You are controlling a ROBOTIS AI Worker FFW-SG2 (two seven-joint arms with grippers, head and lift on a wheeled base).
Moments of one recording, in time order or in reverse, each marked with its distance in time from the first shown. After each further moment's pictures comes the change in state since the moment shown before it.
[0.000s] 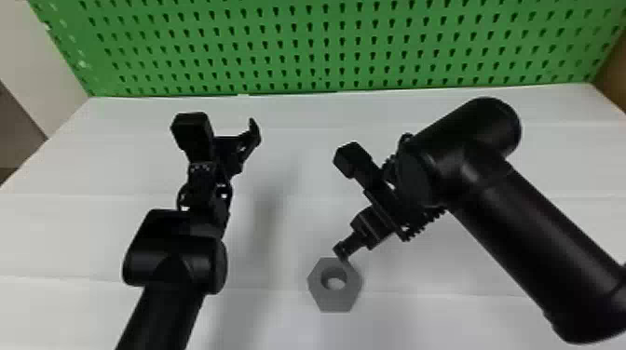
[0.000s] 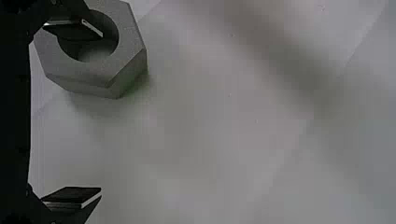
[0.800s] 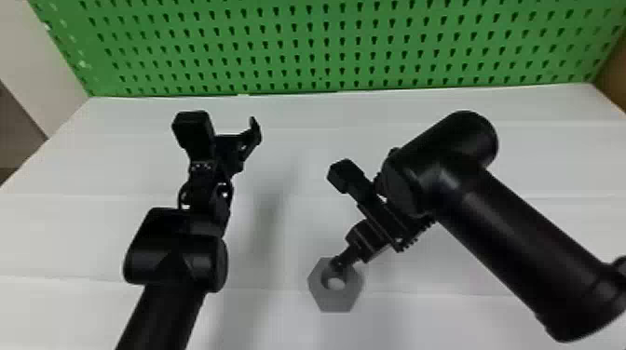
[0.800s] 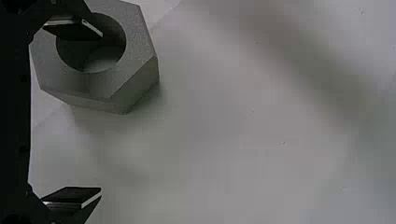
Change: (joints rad) left arm -0.006 0.000 -0.003 0.004 0.000 0.000 0.000; right arm -0.027 0.019 0.071 0.122 0.005 -0.046 0.084
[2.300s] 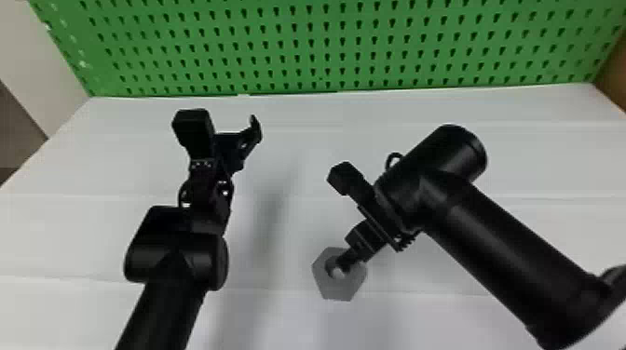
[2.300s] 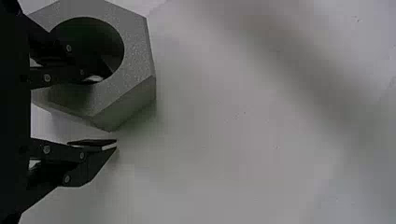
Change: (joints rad) left arm -0.006 0.000 -0.001 0.002 0.004 0.000 0.000; right arm 0.018 0.030 0.015 0.090 0.246 -0.134 0.256
